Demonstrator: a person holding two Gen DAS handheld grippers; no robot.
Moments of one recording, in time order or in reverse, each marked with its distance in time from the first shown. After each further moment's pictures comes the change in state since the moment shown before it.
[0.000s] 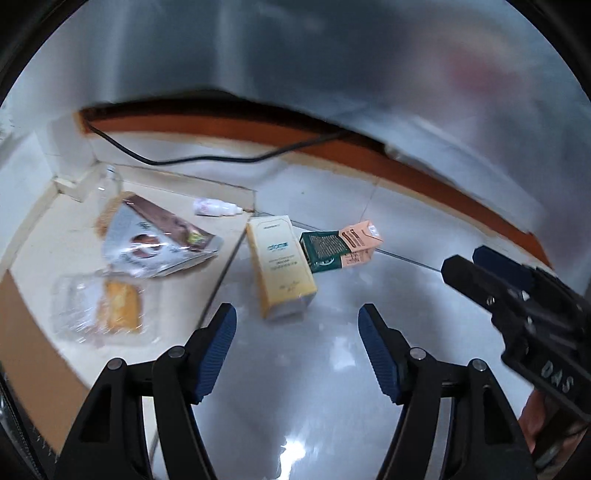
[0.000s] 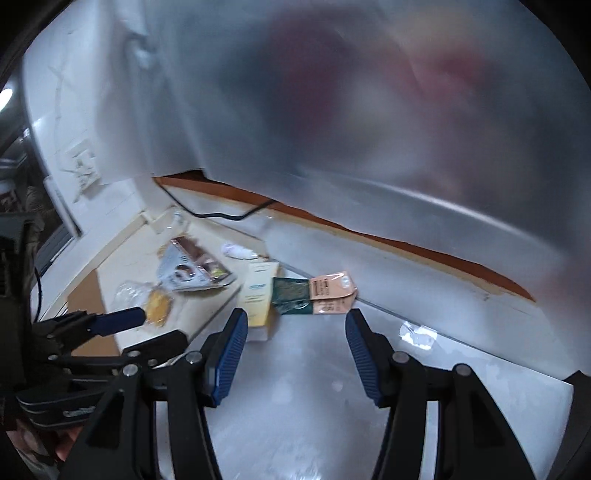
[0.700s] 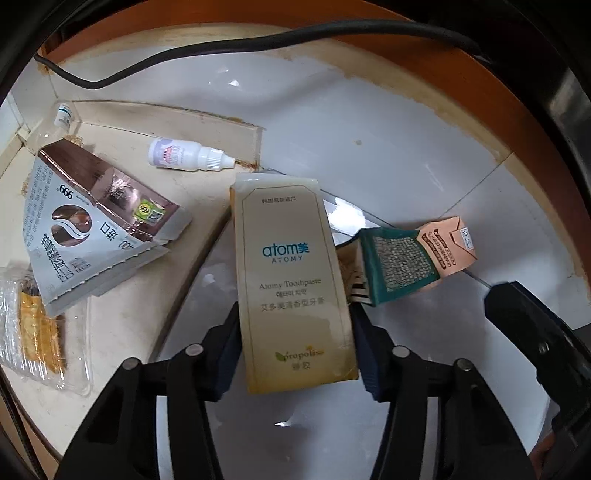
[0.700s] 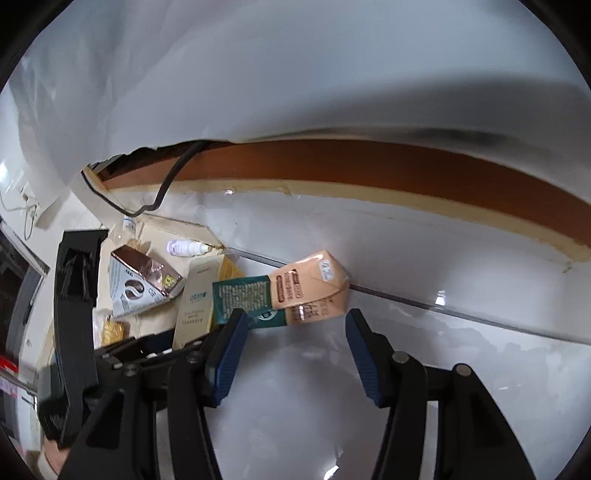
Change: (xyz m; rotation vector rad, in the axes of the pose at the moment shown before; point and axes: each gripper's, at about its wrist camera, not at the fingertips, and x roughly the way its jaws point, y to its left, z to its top) left arm 0.138 0.027 0.012 -0.112 0.157 0.000; right arm 0.103 -0.030 -0.001 0.200 0.108 0.010
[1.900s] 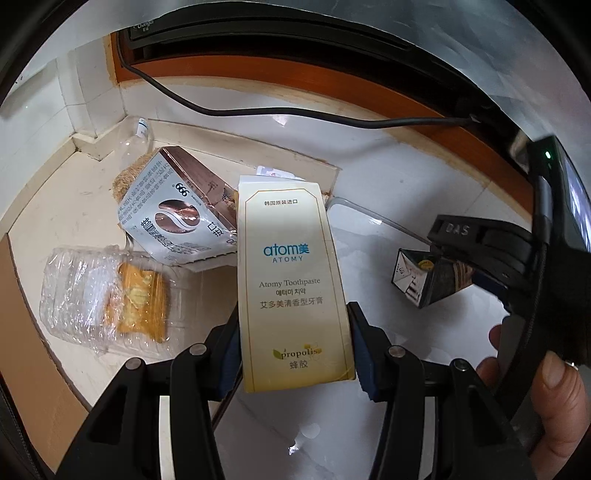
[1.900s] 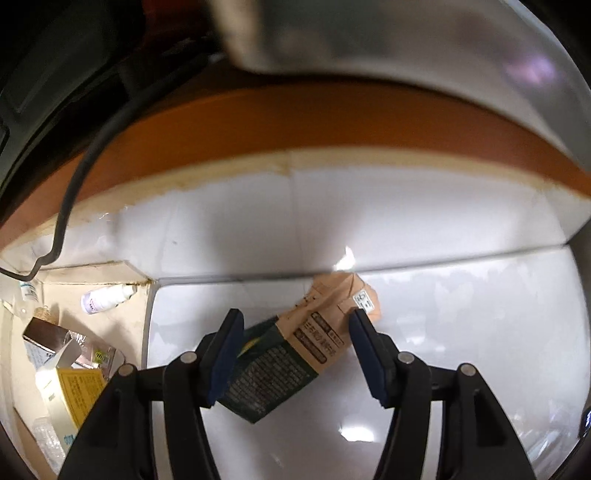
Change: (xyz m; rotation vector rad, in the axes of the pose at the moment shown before) left arm -0.078 0.056 -0.039 -0.012 -0.151 0.060; right arm 0.050 0.035 0.016 0.339 0.055 -0.459
